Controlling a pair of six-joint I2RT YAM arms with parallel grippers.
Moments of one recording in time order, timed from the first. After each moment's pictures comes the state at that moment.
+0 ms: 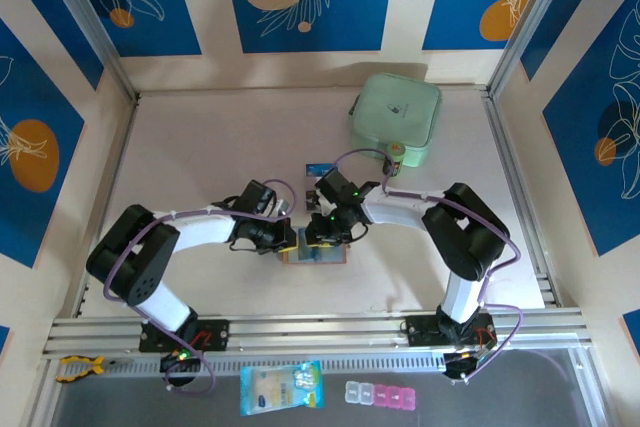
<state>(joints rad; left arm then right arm) -0.59 1.59 0.68 -0.20 0.54 -0.74 0.77 1.77 1.01 -0.45 -0.45 0.69</state>
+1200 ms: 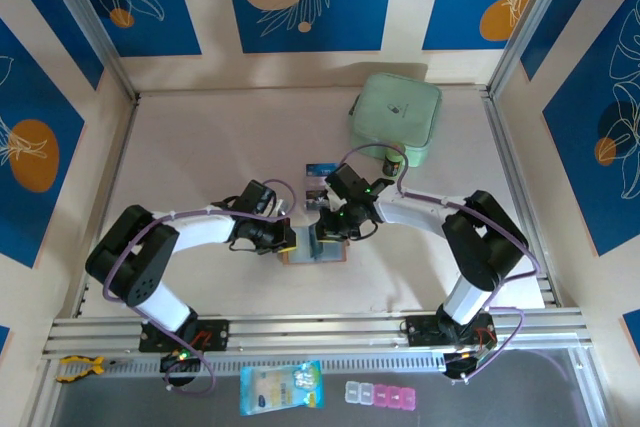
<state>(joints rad) -0.59 1.58 0.68 -0.21 0.53 -0.74 0.73 1.67 0.98 -0.50 -0.44 0.67</state>
